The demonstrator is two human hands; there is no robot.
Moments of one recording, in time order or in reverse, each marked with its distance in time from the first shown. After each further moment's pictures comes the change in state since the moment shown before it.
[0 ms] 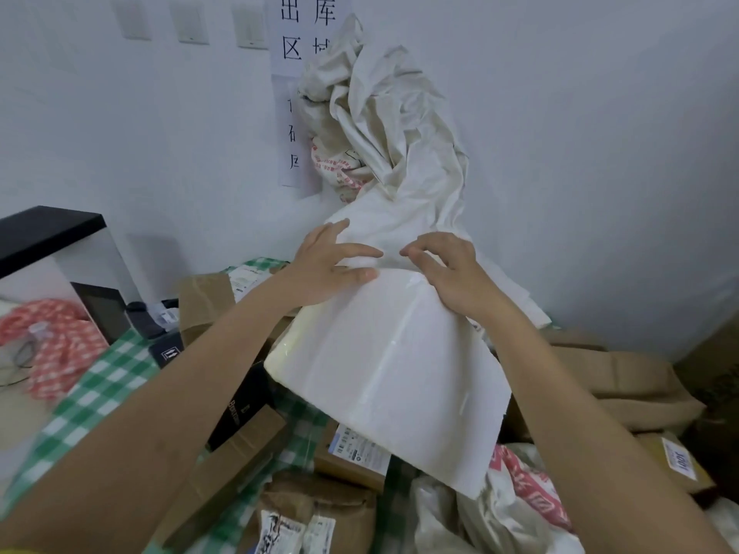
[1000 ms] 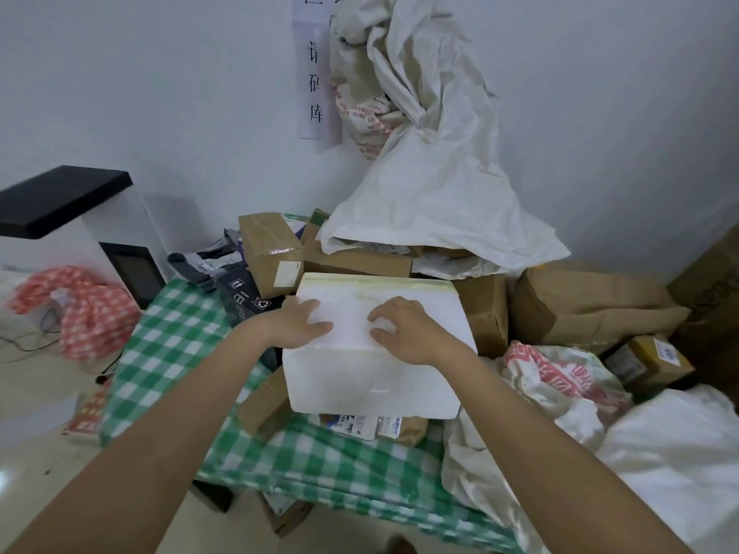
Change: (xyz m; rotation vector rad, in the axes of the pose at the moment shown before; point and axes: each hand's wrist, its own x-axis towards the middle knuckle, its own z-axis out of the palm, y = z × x) left_hand -0.166 -0.123 0.015 0.226 -0.545 -0.397; right_hand -0.134 -0.033 0.167 -0.361 -0.427 0.170
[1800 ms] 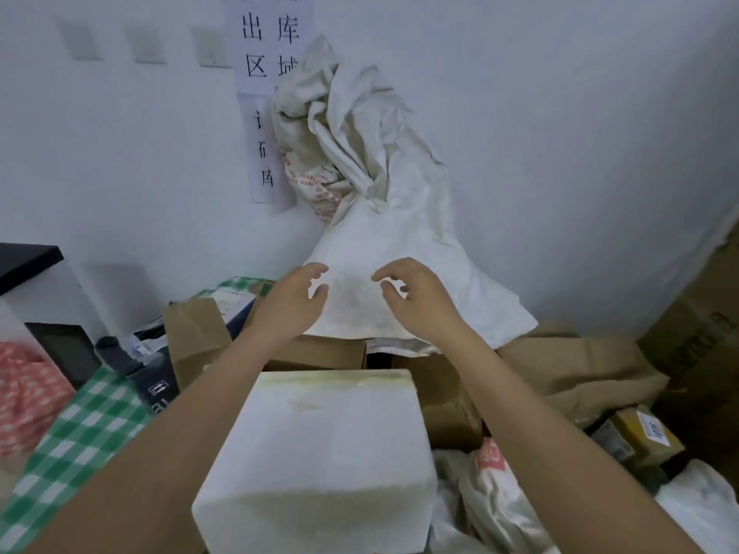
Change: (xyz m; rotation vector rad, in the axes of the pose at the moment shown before) left_hand 0.102 0.112 -0.095 -0.337 0.713 0.348; right_hand 0.078 0.061 -0.146 0.202 0.592 -0.195
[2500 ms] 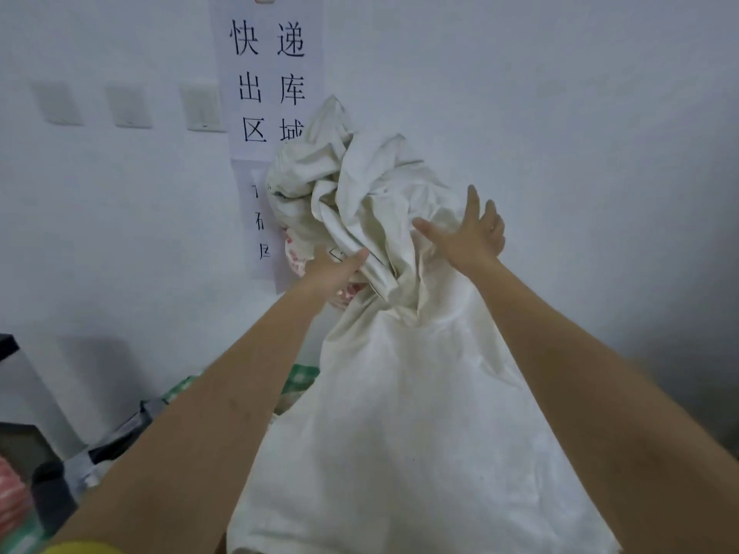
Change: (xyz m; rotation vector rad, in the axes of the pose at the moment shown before) left_hand 0.291 0.017 -0.012 -0.460 -0.049 -0.393; right_hand 0.315 0.076 -0.054 -0.177 0.270 0.467
